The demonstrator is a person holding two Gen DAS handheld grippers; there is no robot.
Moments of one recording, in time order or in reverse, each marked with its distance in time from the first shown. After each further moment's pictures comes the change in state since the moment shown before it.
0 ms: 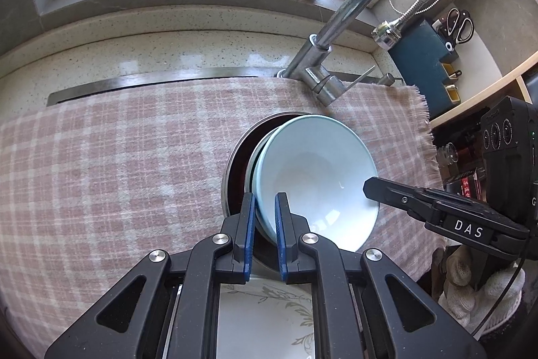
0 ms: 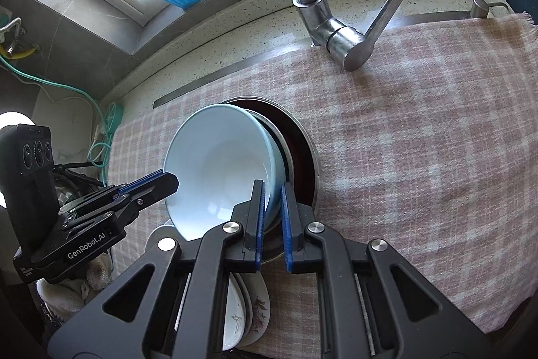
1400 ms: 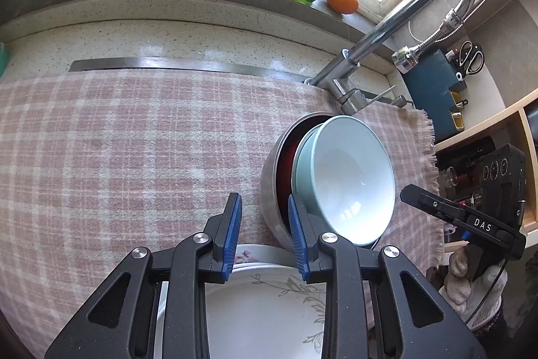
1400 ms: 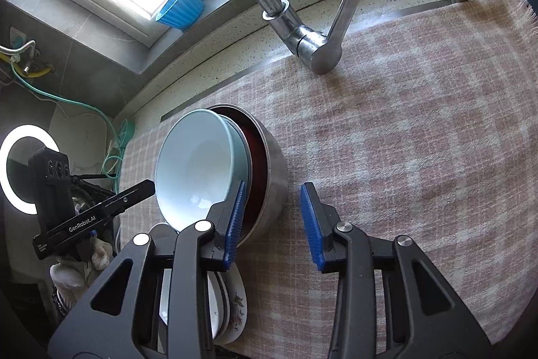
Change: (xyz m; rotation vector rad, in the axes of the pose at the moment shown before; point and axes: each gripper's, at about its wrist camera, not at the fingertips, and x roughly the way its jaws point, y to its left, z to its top) left arm -0.009 0.037 -0.019 -0.129 -0.056 -0.019; right arm -0.015 -0.048 -0.013 0.046 -0.072 0.110
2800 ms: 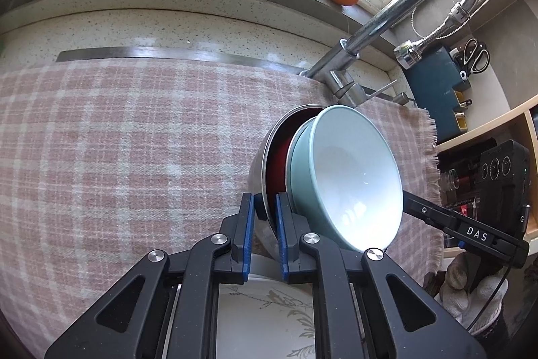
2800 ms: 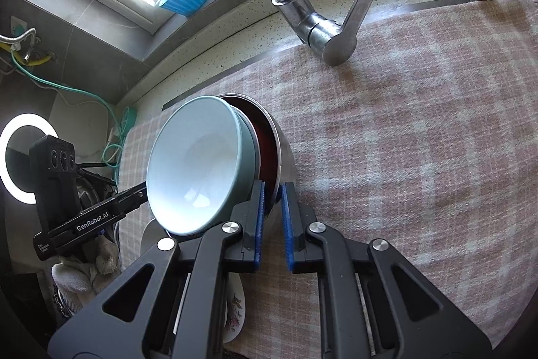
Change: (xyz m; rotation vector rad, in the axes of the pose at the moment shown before) left arm 0.020 -0.012 -0.002 -0.019 0.014 0.000; right arm 0.018 0.004 0.004 -0.041 0.042 0.009
